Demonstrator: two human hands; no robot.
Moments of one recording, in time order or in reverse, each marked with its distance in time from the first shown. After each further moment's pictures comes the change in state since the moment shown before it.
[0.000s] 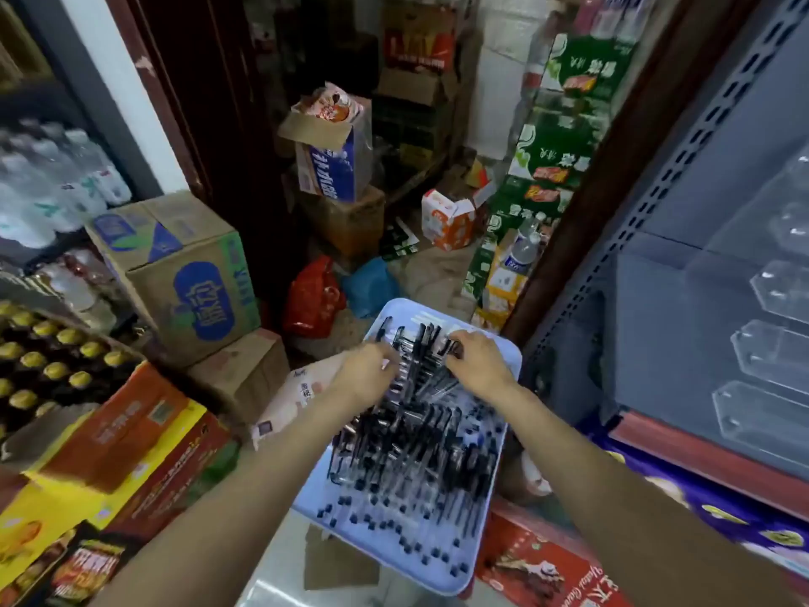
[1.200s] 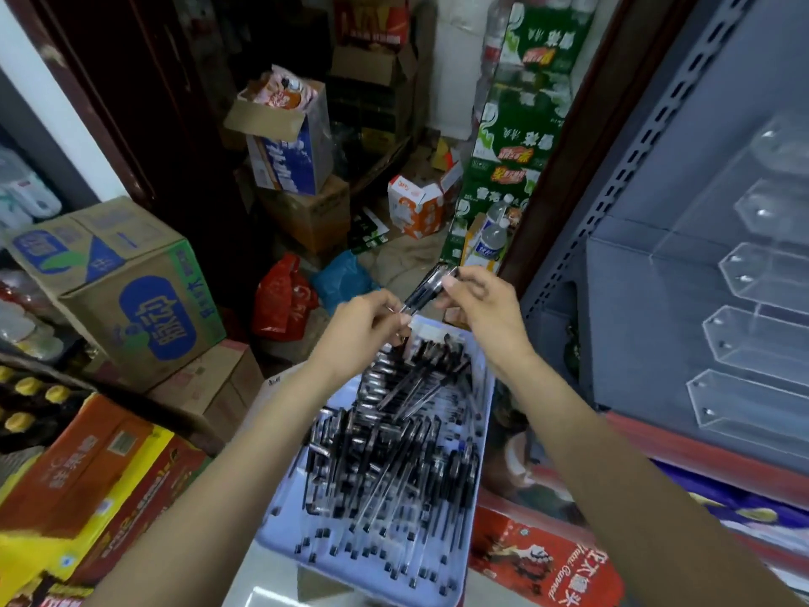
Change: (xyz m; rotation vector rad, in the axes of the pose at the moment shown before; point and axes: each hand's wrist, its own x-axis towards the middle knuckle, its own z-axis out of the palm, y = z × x) left_hand 0.023 0.046 -0.044 -0.358 0.052 0.305; right_hand -0.015 -0.026 -0.075 0.969 0.308 -0.049
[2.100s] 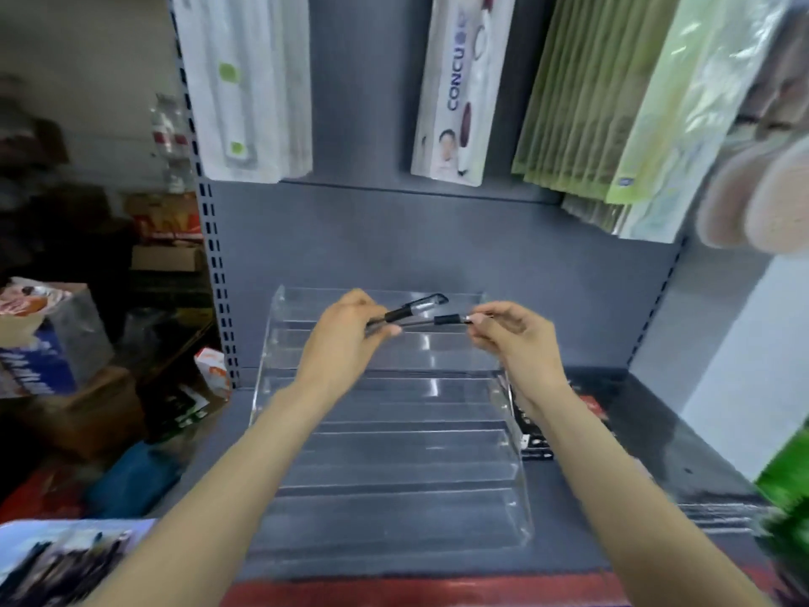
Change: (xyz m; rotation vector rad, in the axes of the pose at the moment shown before) left_hand 0.087 0.385 0.287 0.298 0.182 0.624; right_hand -0.103 -0.081 -0.492 0.171 0.491 -0.328
